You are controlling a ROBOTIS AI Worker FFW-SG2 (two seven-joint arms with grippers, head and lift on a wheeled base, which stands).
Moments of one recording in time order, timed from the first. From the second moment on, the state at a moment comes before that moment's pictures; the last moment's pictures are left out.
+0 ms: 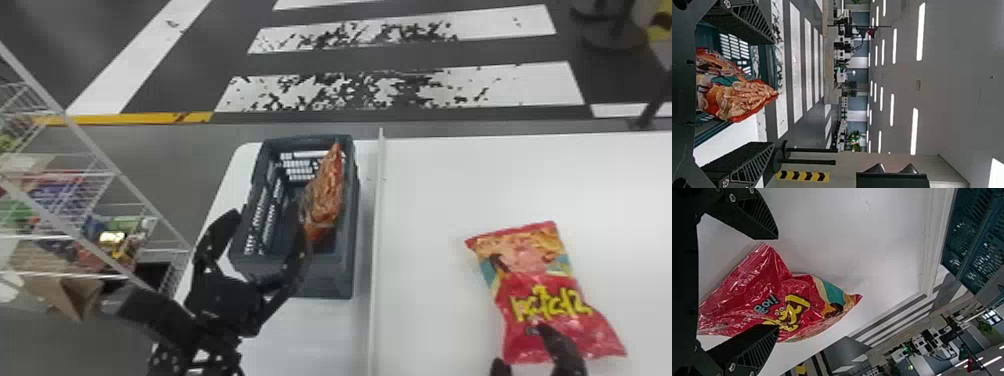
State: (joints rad) left arm 0.80 0.29 0.03 -2.18 0.21 -0.22 -0.04; right arm 0.53 -0.33 0.67 -1.91 0.68 0.68 -0.37
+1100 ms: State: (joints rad) left arm 0.78 0.28 0.01 -2.18 0.20 -0.15 -0.06; right arm 0.58 -0.32 0.52 -2.07 0.44 0.57 -0.43
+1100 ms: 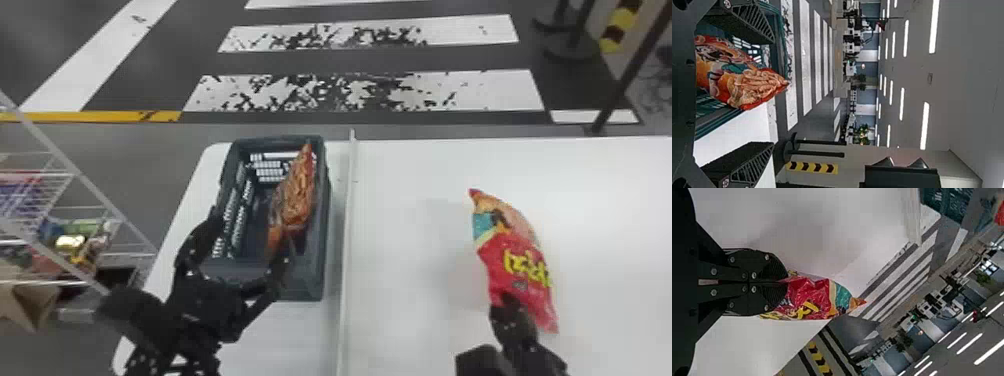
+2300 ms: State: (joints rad) left arm 0.76 0.28 -0.02 -2.15 0.17 -0.16 -0.05; right arm 0.71 -0.20 -0.23 -2.32 -0.80 0.57 -0.39
